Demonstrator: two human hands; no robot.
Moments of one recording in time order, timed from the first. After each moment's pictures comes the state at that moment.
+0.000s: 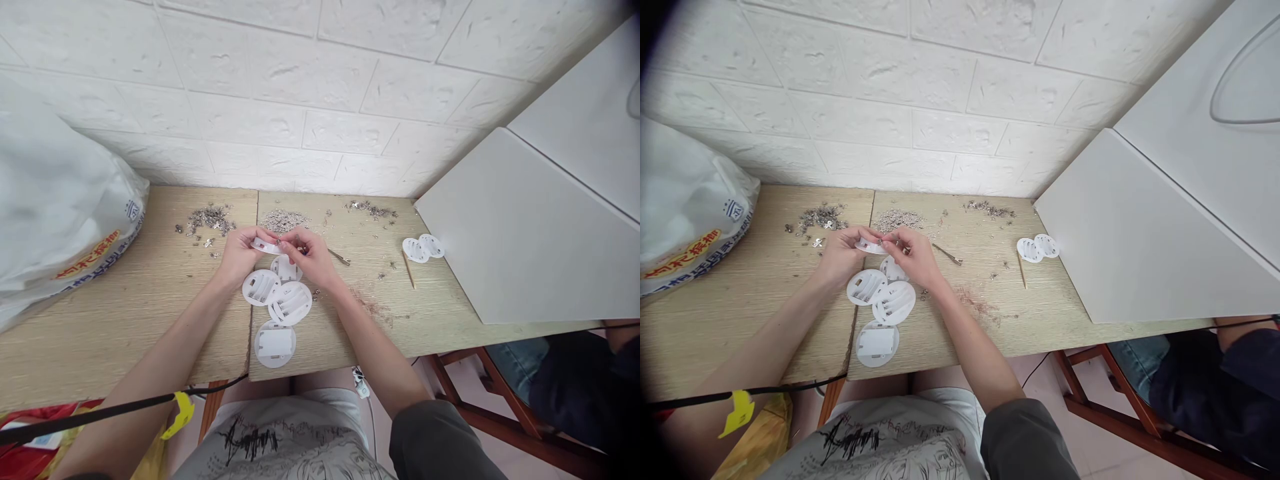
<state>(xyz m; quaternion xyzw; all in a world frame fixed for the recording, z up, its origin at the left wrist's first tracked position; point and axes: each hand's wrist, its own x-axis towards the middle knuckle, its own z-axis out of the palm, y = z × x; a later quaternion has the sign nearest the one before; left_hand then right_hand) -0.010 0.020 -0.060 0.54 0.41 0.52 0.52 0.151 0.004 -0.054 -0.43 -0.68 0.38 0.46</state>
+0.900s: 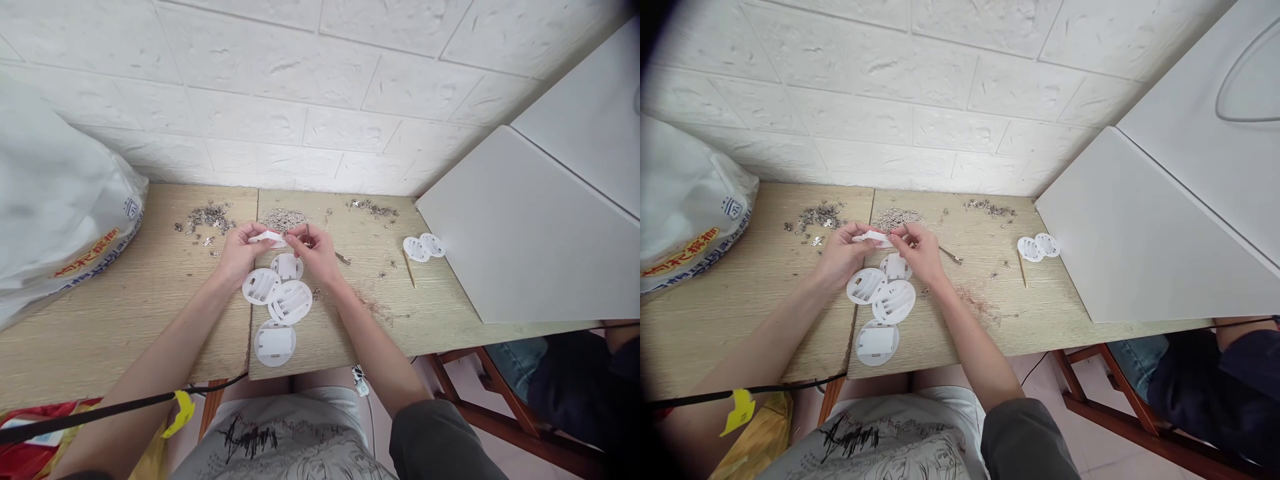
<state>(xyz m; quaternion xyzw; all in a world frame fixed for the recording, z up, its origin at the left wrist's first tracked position) -0.006 0.018 -0.052 0.42 0.43 0.52 0.61 0.154 0.008 -0.058 -0.47 -0.60 0.41 0.50</state>
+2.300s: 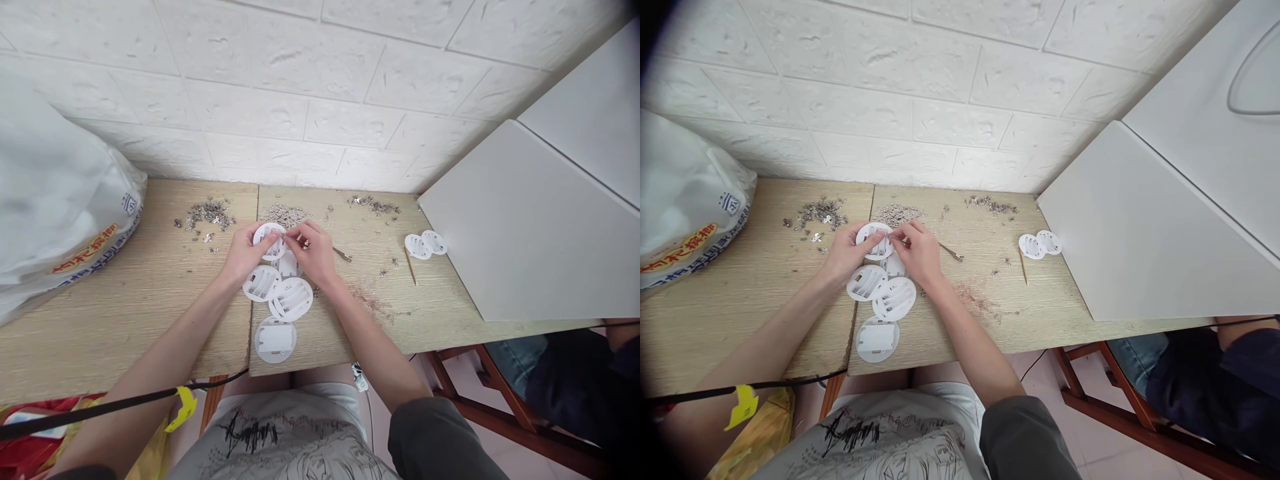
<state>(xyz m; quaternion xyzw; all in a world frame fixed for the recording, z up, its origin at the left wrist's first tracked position) -0.005 0.018 -0.061 0.54 0.47 0.48 0.51 0.150 0.007 -0.067 -0.50 -0.70 0.20 0.47</state>
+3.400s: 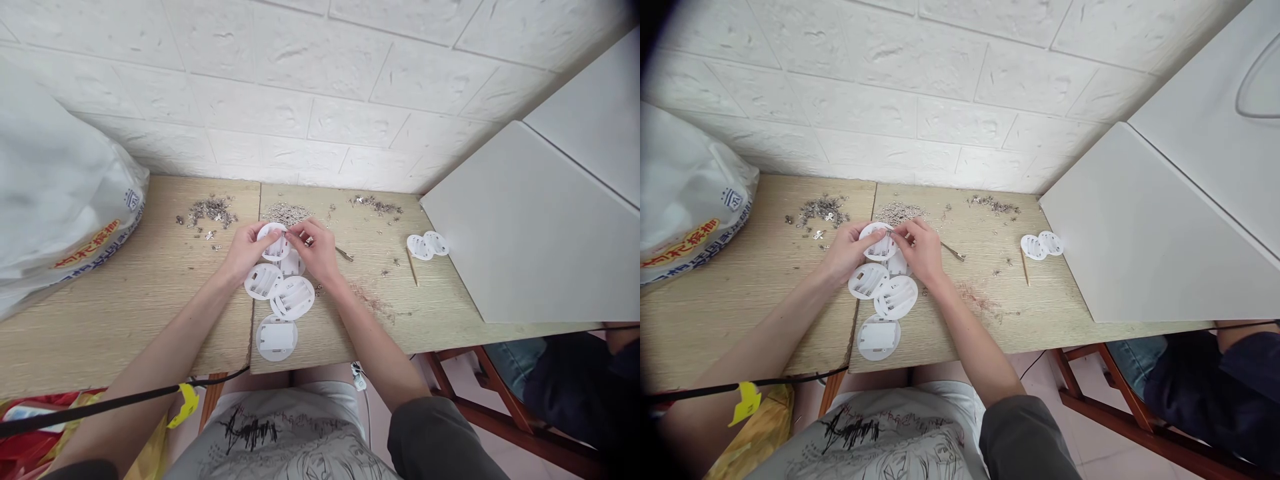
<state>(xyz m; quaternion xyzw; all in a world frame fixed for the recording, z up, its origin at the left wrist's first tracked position) -0.006 0.016 -0.059 0.48 0.44 0.46 0.60 0.151 0.010 -0.067 -0.48 -0.69 0.22 0.49</state>
